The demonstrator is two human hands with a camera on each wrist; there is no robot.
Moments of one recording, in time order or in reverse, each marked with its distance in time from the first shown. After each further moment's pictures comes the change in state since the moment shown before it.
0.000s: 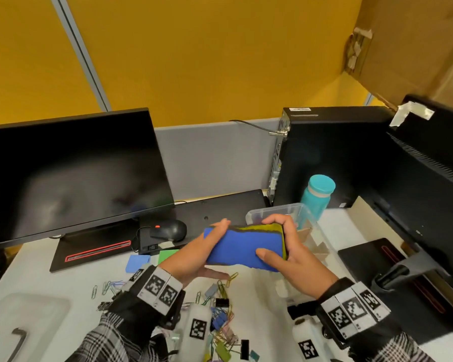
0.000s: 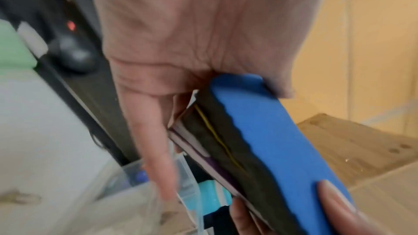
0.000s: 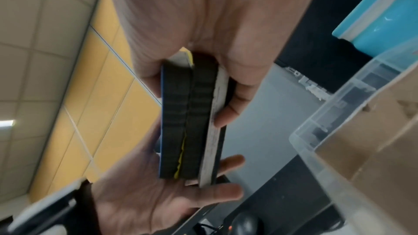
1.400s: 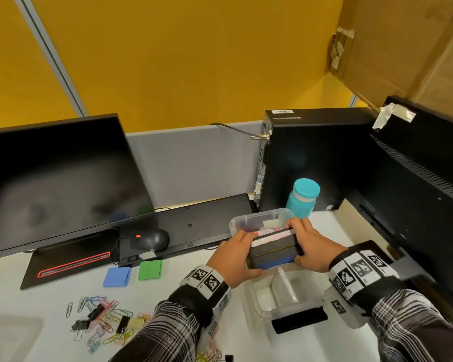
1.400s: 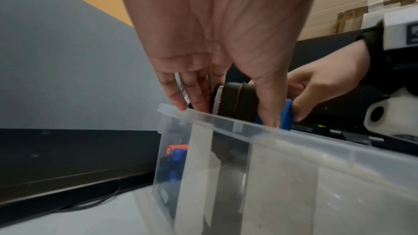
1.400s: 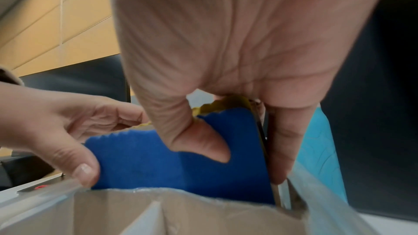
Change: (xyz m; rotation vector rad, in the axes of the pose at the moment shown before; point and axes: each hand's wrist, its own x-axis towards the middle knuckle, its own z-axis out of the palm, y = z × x) left_hand 0.106 -0.037 0.065 1.077 0.044 0.432; right_hand 0.036 0.054 -0.106 -0.920 -0.112 0.279
